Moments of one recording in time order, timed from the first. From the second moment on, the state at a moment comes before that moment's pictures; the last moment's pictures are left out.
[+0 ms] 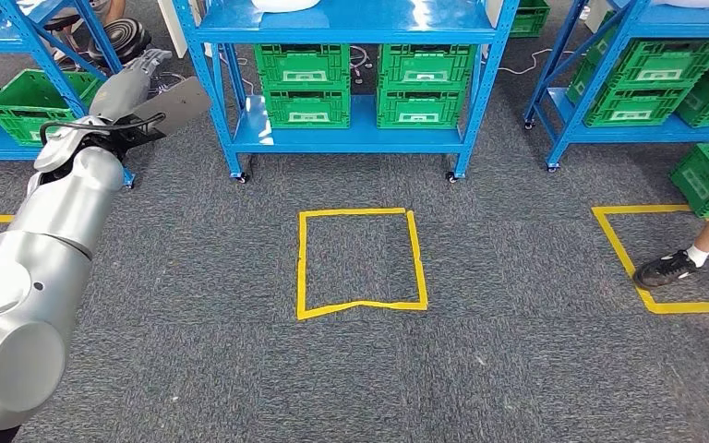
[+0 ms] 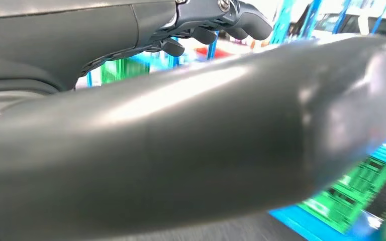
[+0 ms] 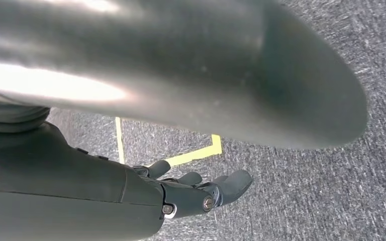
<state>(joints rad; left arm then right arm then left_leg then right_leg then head) -1.20 -0.06 -0.04 -0.29 -1.22 0.09 -0.18 -0.03 0.07 -0.59 -0.20 0.47 0.03 0.11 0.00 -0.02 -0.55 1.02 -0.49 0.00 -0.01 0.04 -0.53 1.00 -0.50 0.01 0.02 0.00</state>
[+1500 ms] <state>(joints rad) -1.12 0.18 -0.23 -0.25 -1.25 0.06 0.03 -0.02 0.08 -0.61 -0.19 0.52 0.02 0.10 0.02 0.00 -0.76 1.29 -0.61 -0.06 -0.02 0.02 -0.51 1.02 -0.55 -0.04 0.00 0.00</state>
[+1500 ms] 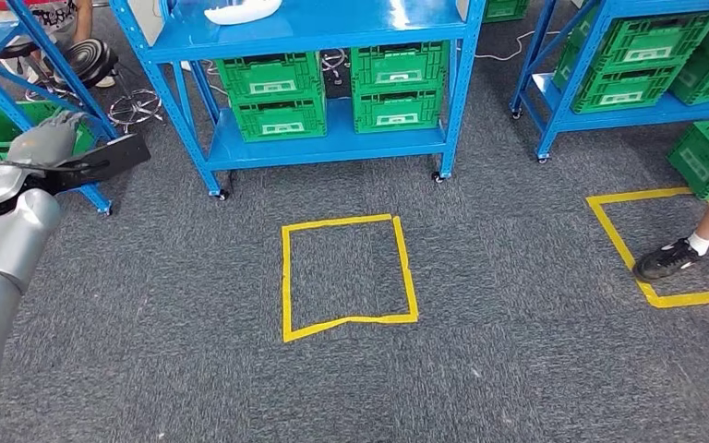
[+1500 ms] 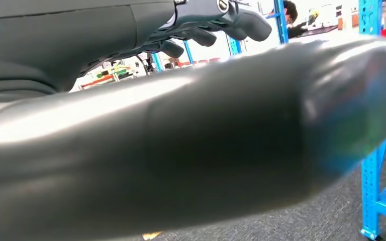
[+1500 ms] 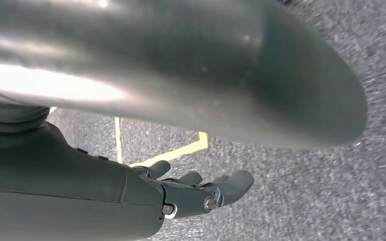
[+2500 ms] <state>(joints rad) -1.13 0.16 -0.22 -0.28 -1.25 0.08 0.00 -0.04 0.08 -0.62 -0.18 0.52 0.01 0.12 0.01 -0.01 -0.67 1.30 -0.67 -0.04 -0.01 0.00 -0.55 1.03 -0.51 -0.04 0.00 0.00</state>
